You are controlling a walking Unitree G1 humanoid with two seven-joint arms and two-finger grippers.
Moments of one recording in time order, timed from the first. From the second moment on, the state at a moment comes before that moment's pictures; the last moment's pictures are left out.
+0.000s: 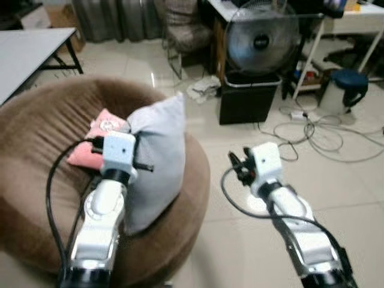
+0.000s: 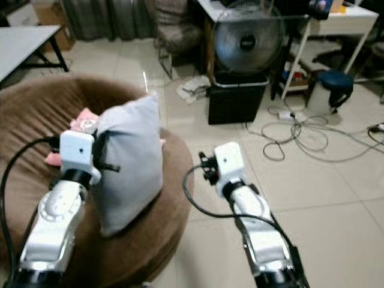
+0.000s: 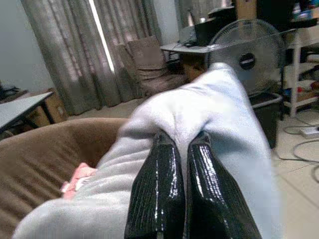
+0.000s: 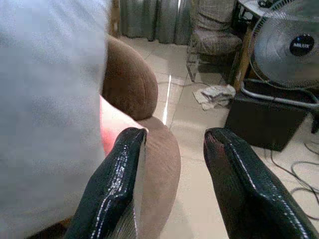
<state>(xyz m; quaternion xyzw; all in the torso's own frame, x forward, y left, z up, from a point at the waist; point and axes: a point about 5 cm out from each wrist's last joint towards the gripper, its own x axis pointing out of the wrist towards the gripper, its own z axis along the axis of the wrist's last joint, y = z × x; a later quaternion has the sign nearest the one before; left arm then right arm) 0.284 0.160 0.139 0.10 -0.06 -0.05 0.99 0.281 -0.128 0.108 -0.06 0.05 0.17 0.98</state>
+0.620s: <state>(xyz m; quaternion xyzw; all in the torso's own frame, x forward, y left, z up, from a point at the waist) 0.281 0.164 0.127 0.11 -0.01 -0.05 0.99 0.278 -0.130 0.104 -0.06 0.06 0.18 0.98</state>
